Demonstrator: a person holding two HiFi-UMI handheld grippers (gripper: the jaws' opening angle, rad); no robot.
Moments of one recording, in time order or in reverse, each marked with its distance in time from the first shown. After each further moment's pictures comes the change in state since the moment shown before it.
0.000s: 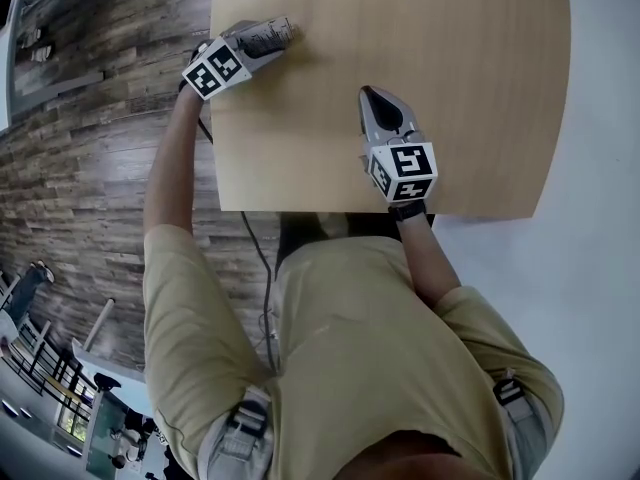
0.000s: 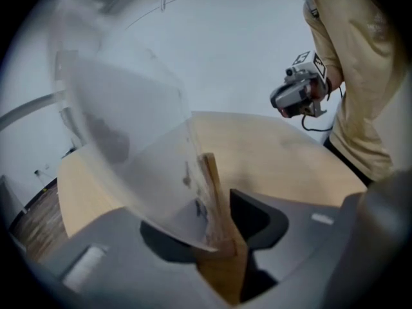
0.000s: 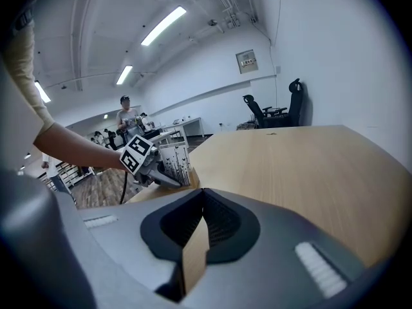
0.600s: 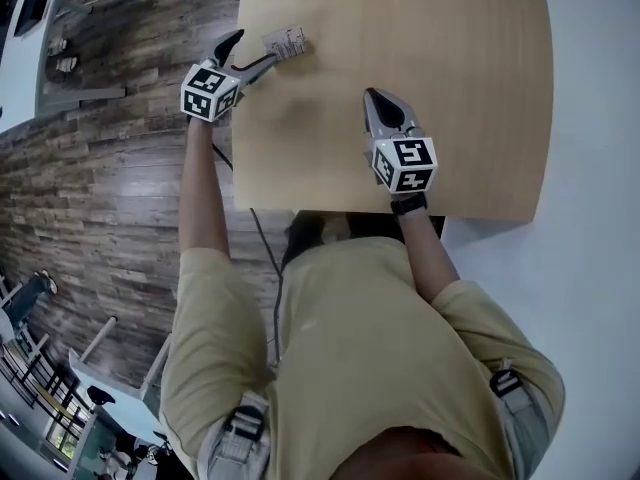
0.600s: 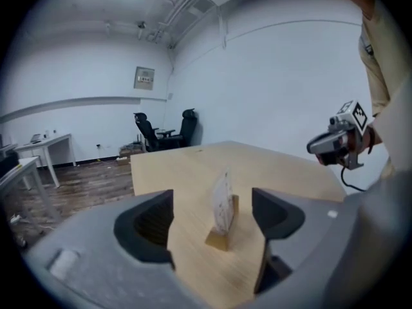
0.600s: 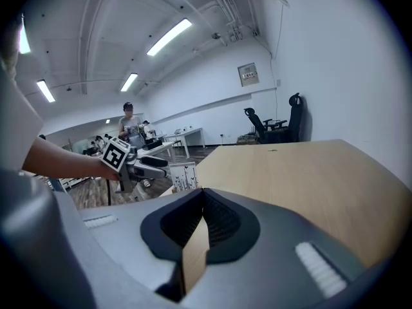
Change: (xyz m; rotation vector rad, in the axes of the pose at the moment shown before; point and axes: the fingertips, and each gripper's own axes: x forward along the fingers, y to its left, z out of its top) left arm -0.122 0.010 0.038 -0.364 -0.225 0.424; right arm -0.040 0.026 0.033 -0.021 -0.092 -0.005
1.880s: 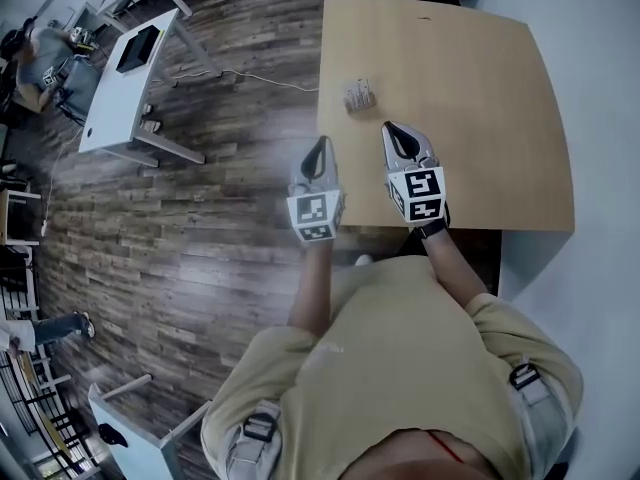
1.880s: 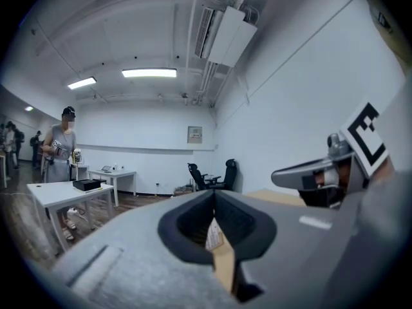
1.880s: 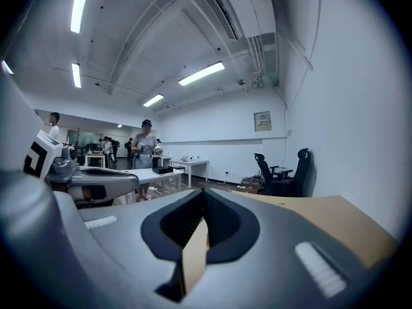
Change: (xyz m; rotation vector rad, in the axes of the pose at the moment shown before) left arm -0.265 -0.191 0.094 -0.055 -0.420 0.531; right arm -0.125 0.187 0.098 -0.240 -0.315 -0.028
